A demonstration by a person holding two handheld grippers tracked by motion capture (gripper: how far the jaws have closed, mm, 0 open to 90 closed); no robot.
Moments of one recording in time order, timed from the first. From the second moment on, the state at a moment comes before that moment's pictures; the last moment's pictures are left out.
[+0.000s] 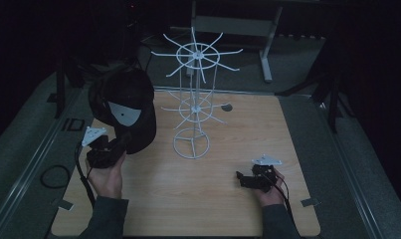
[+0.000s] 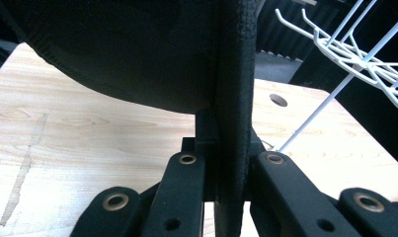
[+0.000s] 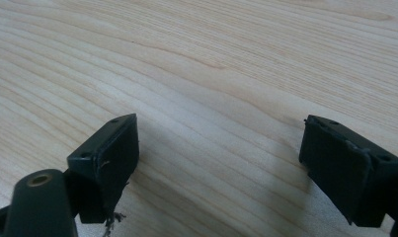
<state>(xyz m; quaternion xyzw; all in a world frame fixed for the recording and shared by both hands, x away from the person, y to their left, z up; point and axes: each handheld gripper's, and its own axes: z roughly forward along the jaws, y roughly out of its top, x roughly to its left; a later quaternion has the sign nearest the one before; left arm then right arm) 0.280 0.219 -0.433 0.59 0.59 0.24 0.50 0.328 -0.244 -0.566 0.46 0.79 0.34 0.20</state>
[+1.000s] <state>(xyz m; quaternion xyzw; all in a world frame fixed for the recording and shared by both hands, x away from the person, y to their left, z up) 0.271 0.212 -0.416 0.60 0.57 0.28 0.49 0.328 -0.244 -0.566 0.46 0.79 0.34 0.20</state>
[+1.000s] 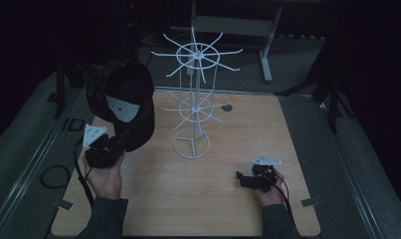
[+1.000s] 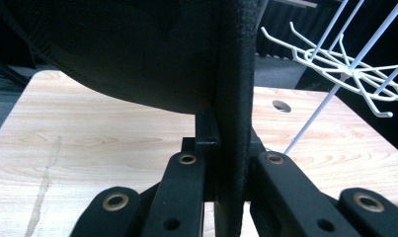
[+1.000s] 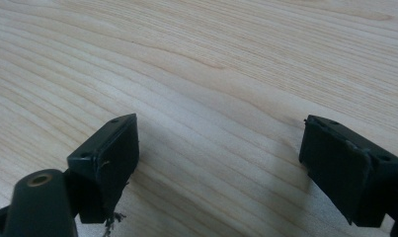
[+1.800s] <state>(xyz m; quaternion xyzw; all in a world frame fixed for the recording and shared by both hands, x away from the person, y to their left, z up) 0.264 0.204 -0.404 0.61 0.55 0.33 0.47 0.328 -0.244 -0.566 0.46 0.79 0.34 0.20</state>
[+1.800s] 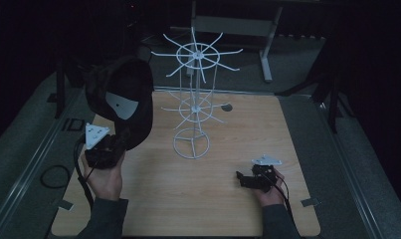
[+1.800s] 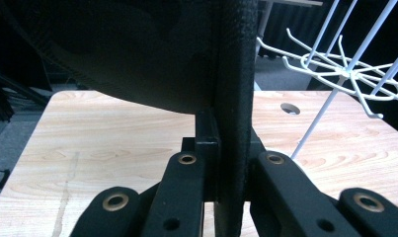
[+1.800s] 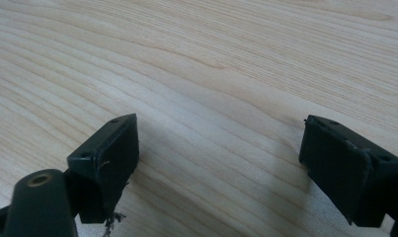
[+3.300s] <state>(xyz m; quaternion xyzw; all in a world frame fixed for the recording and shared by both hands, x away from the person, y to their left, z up) 0.253 0.190 -0.386 0.61 0.52 0.39 0.45 0.328 -0.244 -0.566 0.46 0.79 0.34 0.20</state>
